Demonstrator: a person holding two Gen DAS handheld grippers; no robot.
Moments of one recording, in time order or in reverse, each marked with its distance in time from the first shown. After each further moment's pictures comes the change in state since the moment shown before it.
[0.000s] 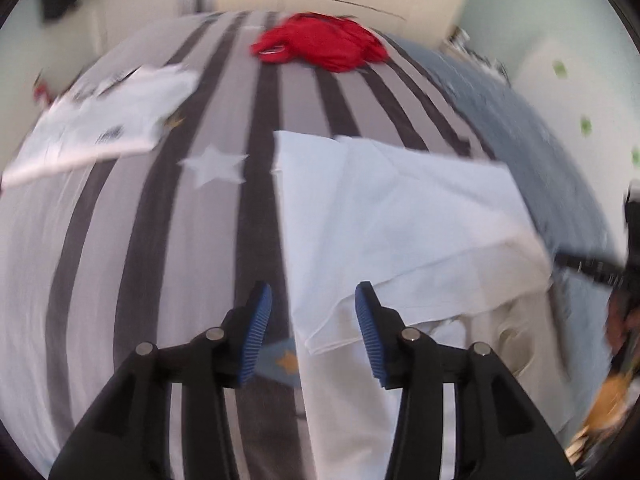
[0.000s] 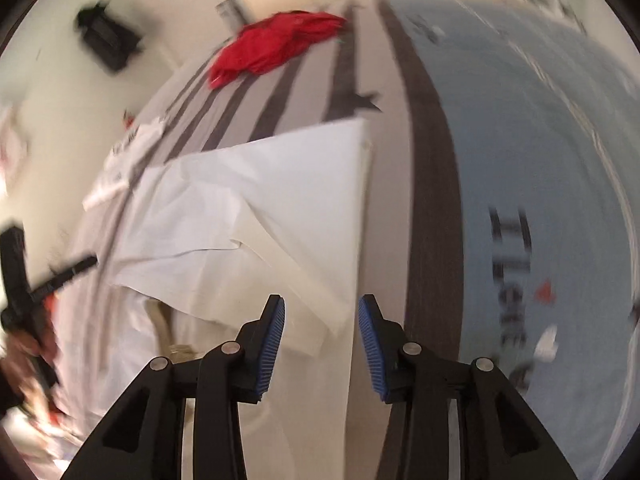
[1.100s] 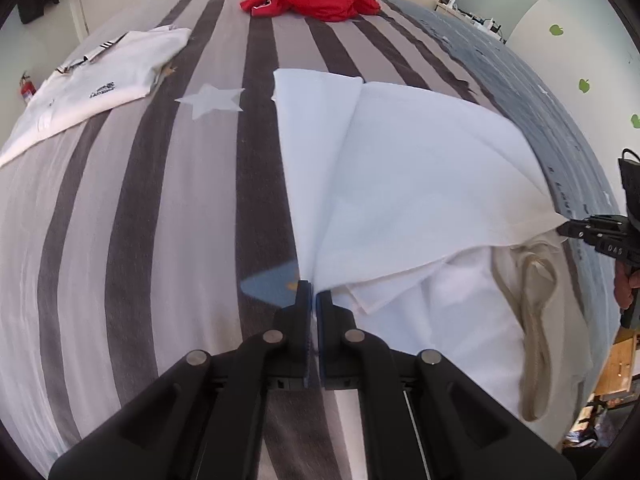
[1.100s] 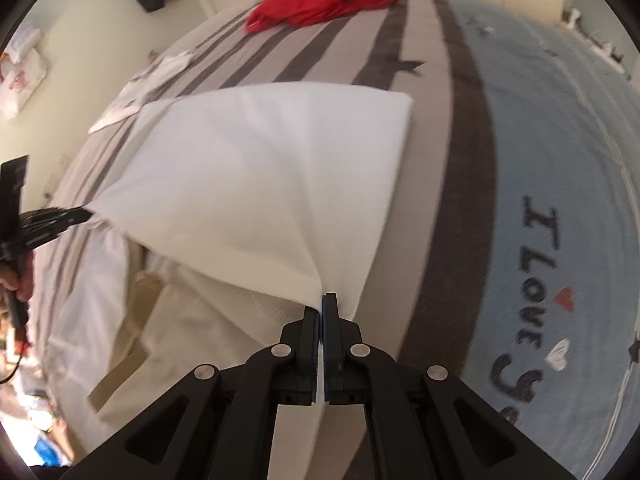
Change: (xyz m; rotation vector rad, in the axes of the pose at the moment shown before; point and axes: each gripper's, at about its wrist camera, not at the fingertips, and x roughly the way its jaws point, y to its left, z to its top) left arm 0.006 0.018 -0.038 -0.006 0.123 -0.022; right arm 0.022 0.000 -0.031 -0.149 0.128 0.059
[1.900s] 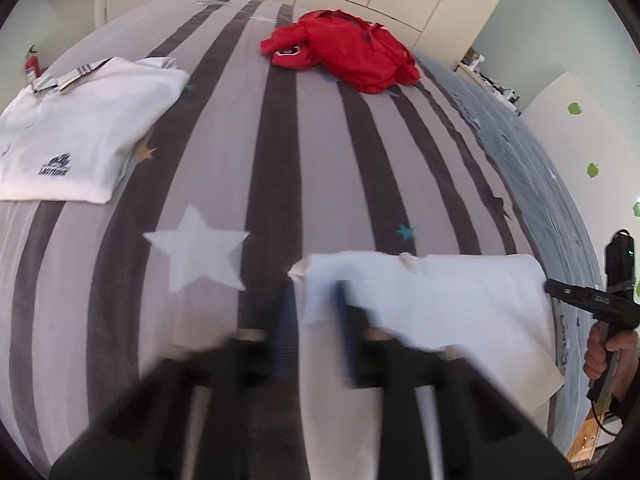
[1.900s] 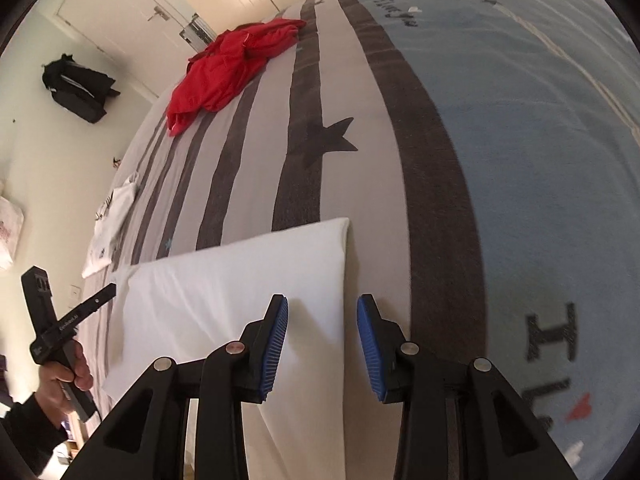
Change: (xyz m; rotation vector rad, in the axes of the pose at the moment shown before) left arm 0.063 0.045 0.131 -0.156 -0.125 -0.078; right arm 0.037 -0.089 0.112 0.398 -0.116 0.080
